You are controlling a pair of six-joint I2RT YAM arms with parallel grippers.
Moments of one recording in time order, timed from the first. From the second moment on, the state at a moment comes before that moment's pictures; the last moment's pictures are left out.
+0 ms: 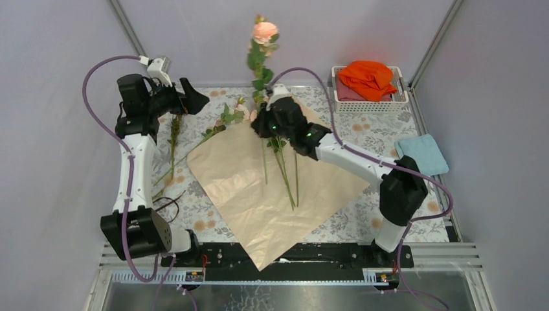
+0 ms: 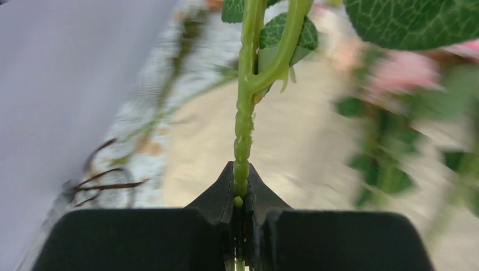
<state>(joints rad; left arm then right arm) 0.23 1.33 1.35 -0.29 0.83 -0.20 0.86 1.78 1.50 -0.02 0.04 0.47</state>
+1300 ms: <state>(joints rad) 0.49 1.91 1.39 -0.41 0.32 0.04 0.68 1.75 1.47 -0.53 0.27 0.36</state>
